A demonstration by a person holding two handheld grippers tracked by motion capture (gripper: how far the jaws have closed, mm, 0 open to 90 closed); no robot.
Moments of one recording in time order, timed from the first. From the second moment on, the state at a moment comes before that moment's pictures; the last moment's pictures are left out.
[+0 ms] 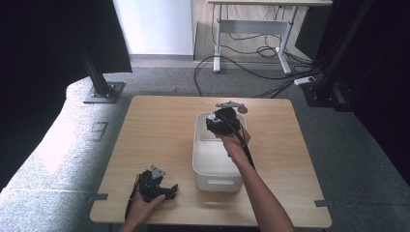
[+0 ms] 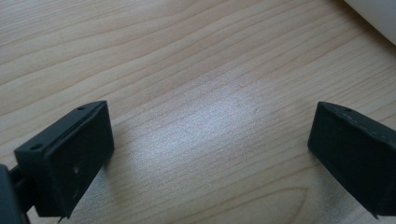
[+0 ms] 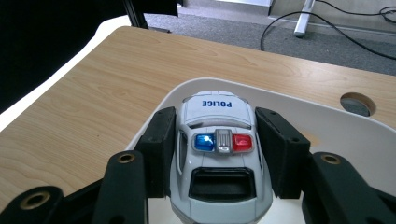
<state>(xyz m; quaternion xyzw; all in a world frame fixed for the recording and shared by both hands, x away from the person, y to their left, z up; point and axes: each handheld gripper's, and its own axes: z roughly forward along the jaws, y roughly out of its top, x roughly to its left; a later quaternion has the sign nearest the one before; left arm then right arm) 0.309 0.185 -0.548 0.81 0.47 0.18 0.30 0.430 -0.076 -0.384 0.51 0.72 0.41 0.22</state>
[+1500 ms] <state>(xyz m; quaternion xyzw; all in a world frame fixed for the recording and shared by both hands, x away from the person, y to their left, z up) 0.307 0.185 -0.548 0.81 0.47 0.18 0.31 0.460 -0.050 -0.404 0.52 0.74 0.37 0.20</state>
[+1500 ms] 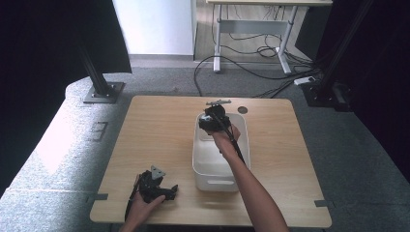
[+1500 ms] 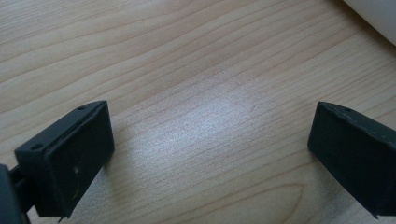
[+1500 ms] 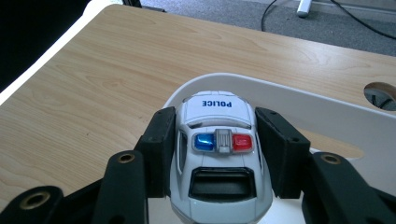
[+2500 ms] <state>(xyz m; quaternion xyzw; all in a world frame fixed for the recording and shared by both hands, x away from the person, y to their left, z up) 0.307 0.185 -0.548 0.81 0.47 0.18 0.30 0.477 -0.048 -0.425 0.53 0.76 0.32 0.19</state>
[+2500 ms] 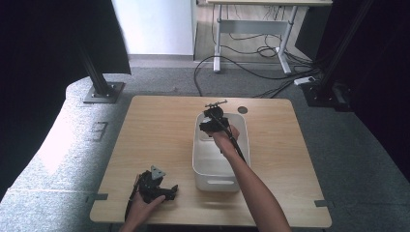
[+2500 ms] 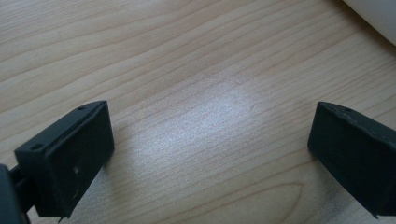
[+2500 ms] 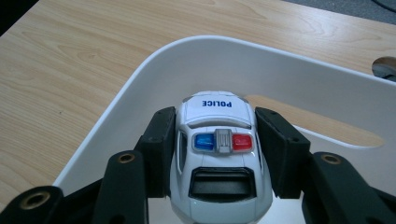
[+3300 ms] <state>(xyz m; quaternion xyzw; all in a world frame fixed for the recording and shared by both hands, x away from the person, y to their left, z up) 0.307 0.185 -0.548 0.81 0.47 0.18 0.30 0.487 -0.039 -0.440 0.53 0.78 0.30 0.17</state>
